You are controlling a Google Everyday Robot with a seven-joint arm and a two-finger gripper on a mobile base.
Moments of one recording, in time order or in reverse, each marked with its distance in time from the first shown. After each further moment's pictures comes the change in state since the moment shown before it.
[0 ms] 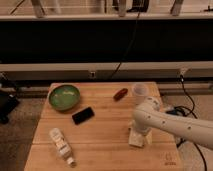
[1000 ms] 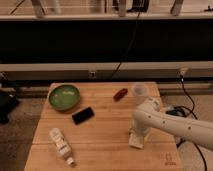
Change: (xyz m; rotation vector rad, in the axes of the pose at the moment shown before) arm -0.011 -0.001 0.004 0.027 -0.037 -0.089
